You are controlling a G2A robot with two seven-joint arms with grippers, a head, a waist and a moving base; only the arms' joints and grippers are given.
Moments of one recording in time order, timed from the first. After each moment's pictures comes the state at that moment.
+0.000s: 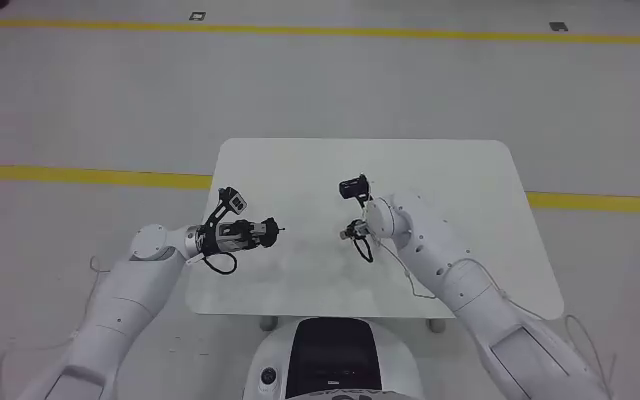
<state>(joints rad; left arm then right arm) 1.14 -1.00 -1.08 -1.09 -0.84 -0.34 -1.39 -0.95 -1.38 0.87 -1.27 -1.04 0.23 1.25</state>
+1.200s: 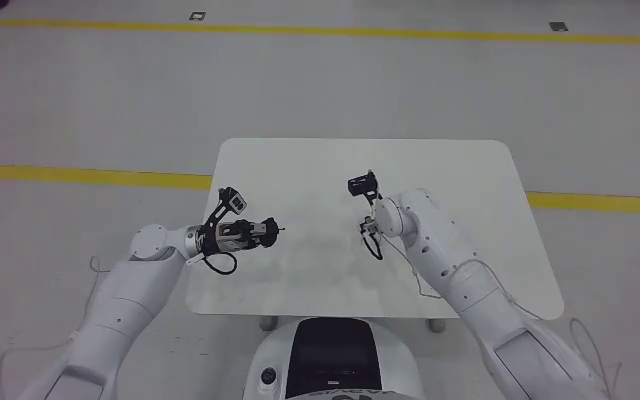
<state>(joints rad) 1.14 -1.00 -1.08 -1.09 -0.84 -0.34 -1.39 -0.97 -1.37 0.91 -1.26 -1.10 0.19 1.24</state>
